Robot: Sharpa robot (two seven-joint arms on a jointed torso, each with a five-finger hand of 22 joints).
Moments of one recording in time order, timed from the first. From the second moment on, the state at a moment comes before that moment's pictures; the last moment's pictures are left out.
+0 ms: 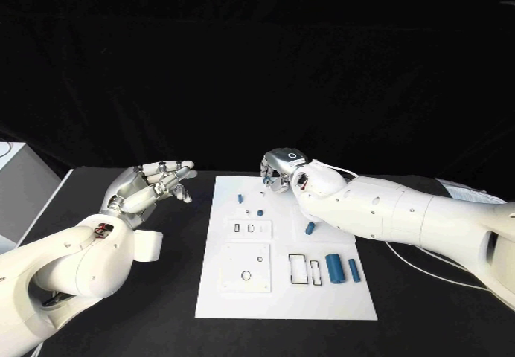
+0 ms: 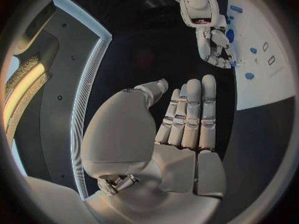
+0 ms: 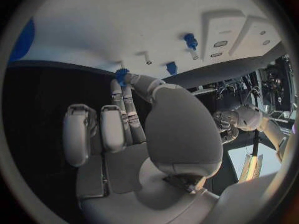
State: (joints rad) left arm 1.03 -0.96 0.23 1.75 -0.17 -0.43 0.39; left_hand 1.37 -0.20 0.57 0.14 0.06 0.93 0.21 0.20 0.16 1.13 0.14 0.08 0.08 1.07 0.06 0.98 0.63 0.17 0.92 0.16 0.94 0.59; right arm 1.30 -0.48 -0.11 1.03 -1.63 -0.45 -0.19; right_hand 1.35 -0.21 0.66 -0.01 0.22 1.08 0.14 0.20 0.32 1.26 0.09 0.07 0.10 1.47 -0.01 1.36 1.07 0.06 1.47 0.09 1.40 1.31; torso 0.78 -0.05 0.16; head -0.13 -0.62
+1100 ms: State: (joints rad) left arm 1.03 -0.96 0.23 1.74 -0.17 -0.43 0.38; left_hand 1.37 -0.20 0.57 0.14 0.06 0.93 0.21 0.20 0.16 1.13 0.14 0.08 0.08 1.07 0.06 0.98 0.62 0.17 0.92 0.16 0.94 0.59; right arm 1.31 -0.49 -0.11 1.05 -1.63 -0.46 -0.18; right_hand 1.35 -0.21 0.66 -0.02 0.21 1.07 0.14 0.20 0.32 1.26 0.09 0.06 0.10 1.47 -0.01 1.36 1.06 0.06 1.47 0.09 1.40 1.31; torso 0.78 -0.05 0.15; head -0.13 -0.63
